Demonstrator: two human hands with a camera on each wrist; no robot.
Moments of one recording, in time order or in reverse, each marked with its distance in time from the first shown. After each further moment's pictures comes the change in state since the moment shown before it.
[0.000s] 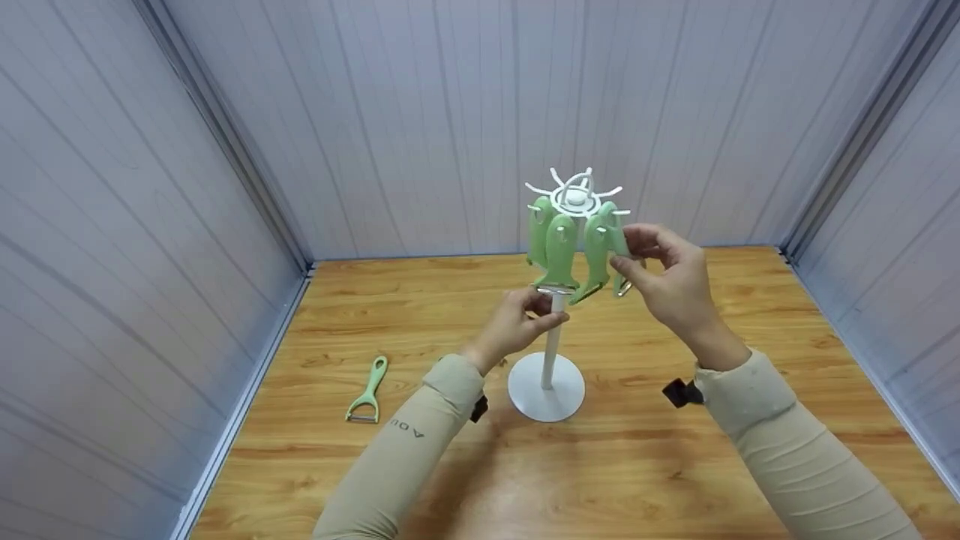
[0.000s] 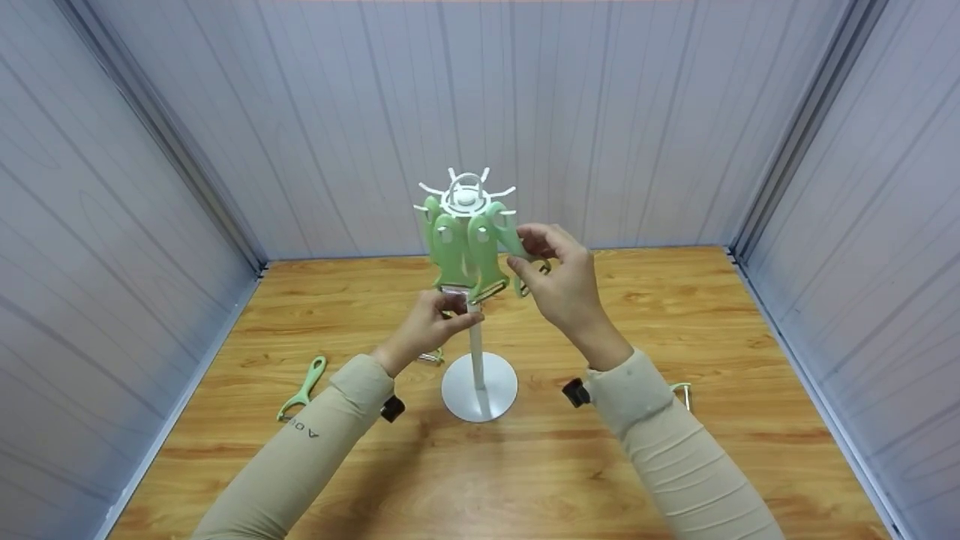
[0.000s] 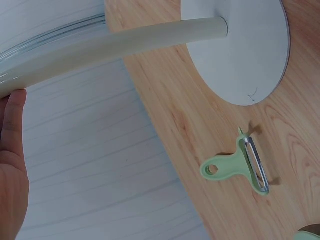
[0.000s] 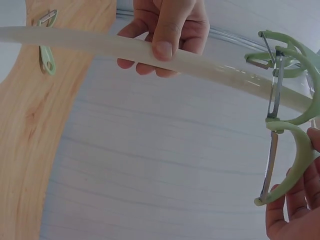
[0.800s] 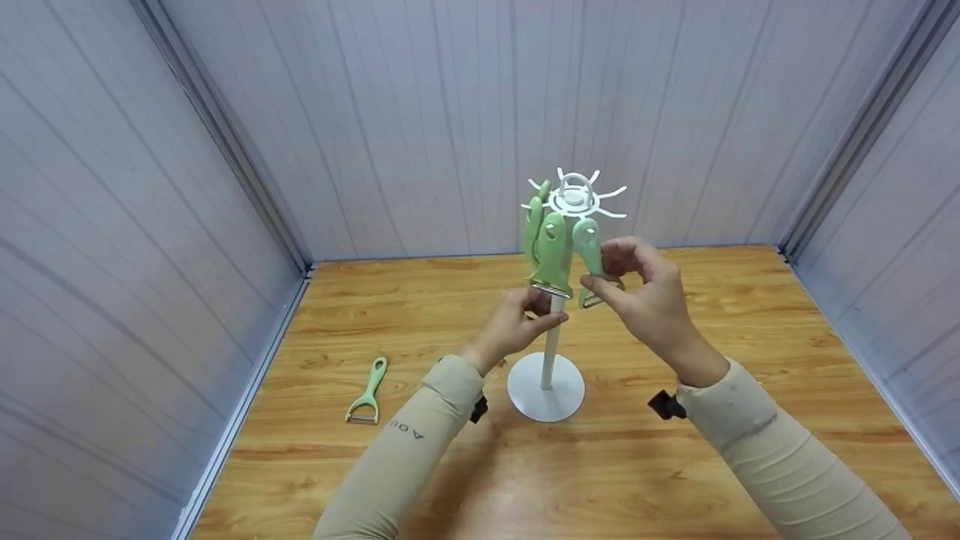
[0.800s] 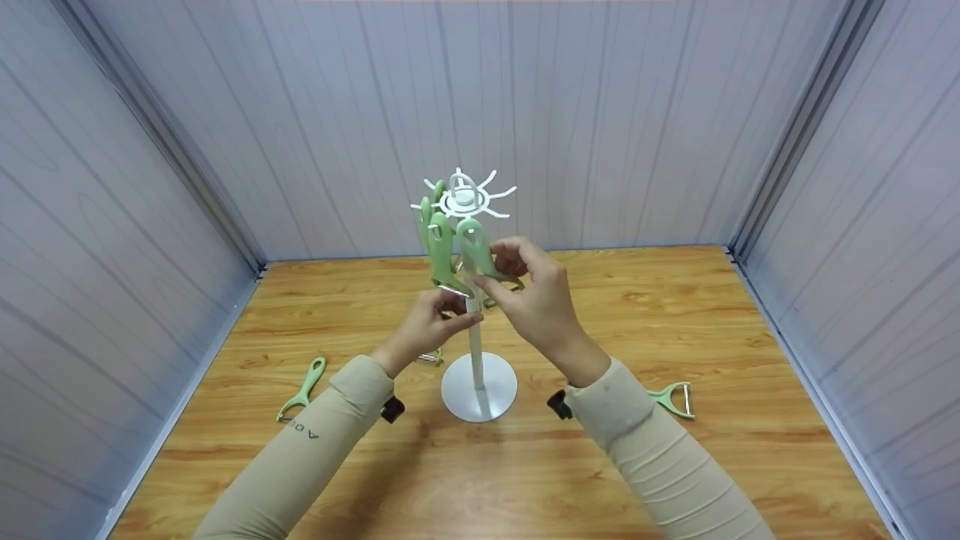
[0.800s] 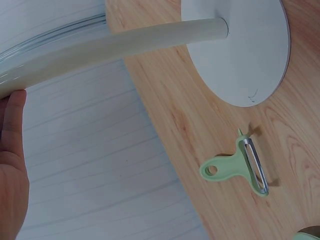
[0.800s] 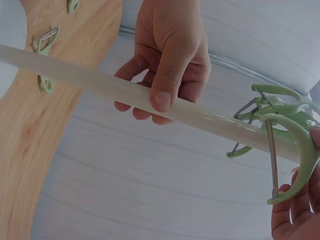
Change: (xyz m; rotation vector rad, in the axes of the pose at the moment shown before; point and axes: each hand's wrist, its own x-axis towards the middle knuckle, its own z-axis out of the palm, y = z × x) left_hand 0.001 -0.001 -0.003 0.015 0.012 0.022; right_hand -0.015 -0.014 0.024 -0.027 -0.040 -0.094
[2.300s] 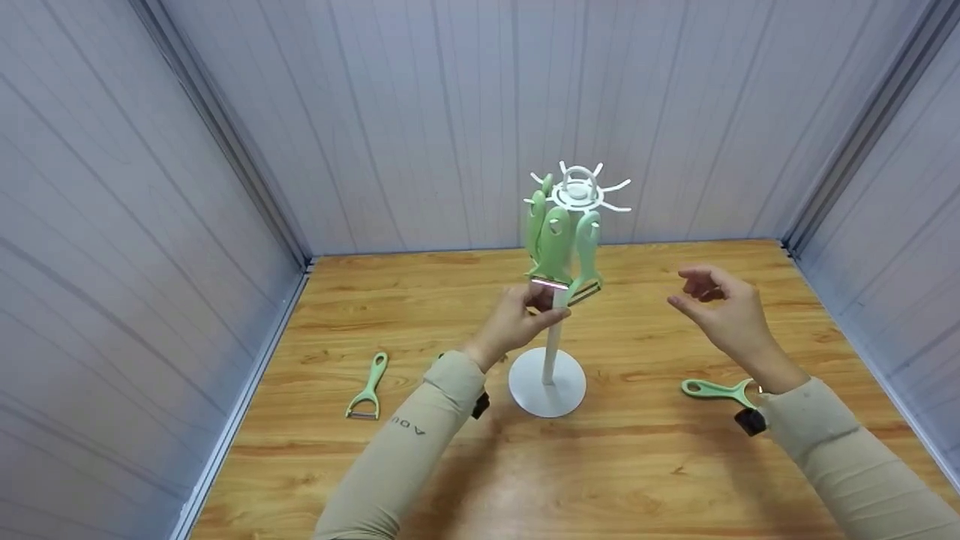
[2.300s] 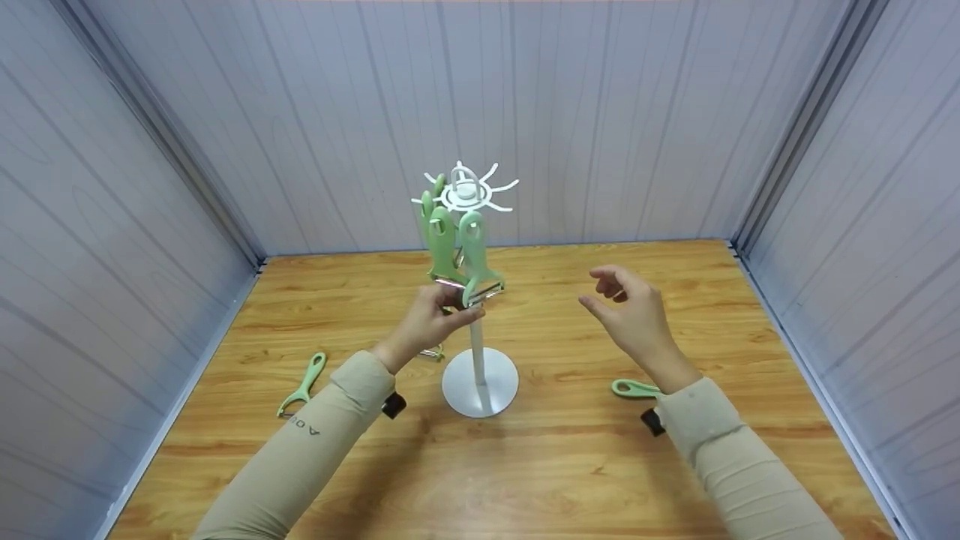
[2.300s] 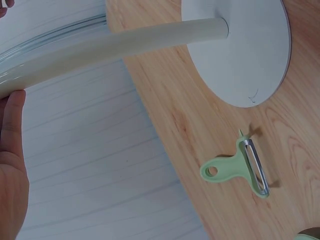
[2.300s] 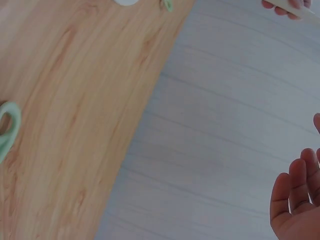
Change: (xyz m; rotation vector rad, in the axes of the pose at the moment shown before) left_hand 0.000 -0.003 0.001 -0.024 -0.007 -0.008; right_hand -0.046 0.097 -0.090 -0.260 -0.021 0.204
